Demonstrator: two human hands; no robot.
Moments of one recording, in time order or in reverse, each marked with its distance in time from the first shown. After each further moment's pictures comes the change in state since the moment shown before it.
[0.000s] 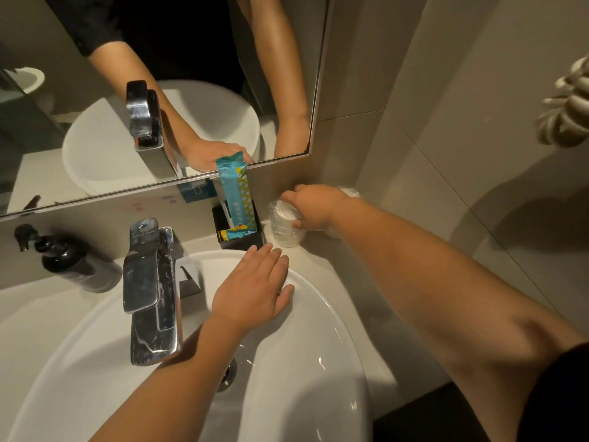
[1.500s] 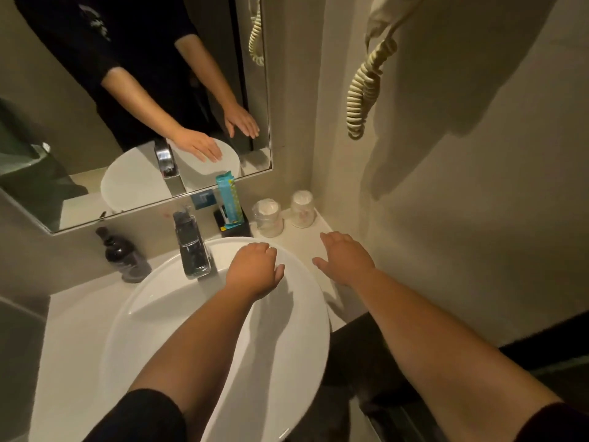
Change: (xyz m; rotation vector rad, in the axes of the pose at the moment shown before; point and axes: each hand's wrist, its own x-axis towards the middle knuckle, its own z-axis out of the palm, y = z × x) left_hand -0.058 0.067 -0.099 0.000 -0.060 -0.075; right_hand -0.258 -0.094 0.009 0.230 0.173 0.536
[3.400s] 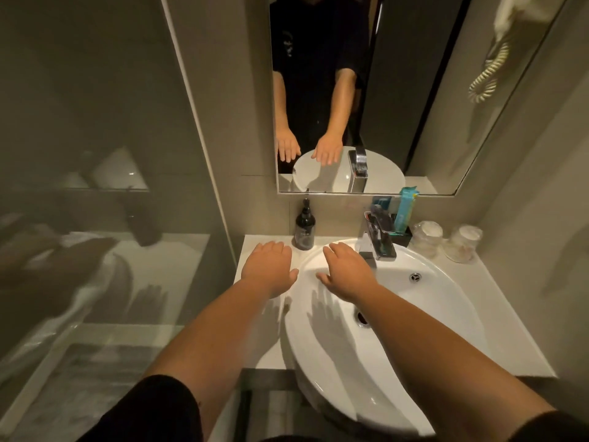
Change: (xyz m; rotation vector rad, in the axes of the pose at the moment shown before) left_hand -0.234 -0.209 -0.049 0.094 -0.020 -0.452; right_hand -0.021 -0.320 0.047 -0.072 0.100 -0.598
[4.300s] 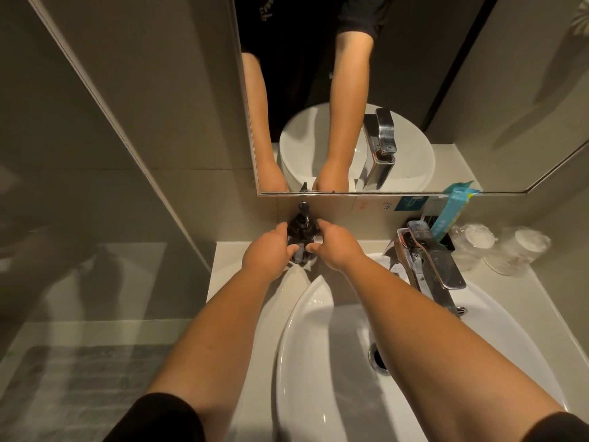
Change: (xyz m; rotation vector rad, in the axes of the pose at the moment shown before) left_hand 0.192 -0.037 0.102 -0.508 -0.069 -0.182; right_hand 0.191 0.056 0.077 0.553 -0.199 0.306
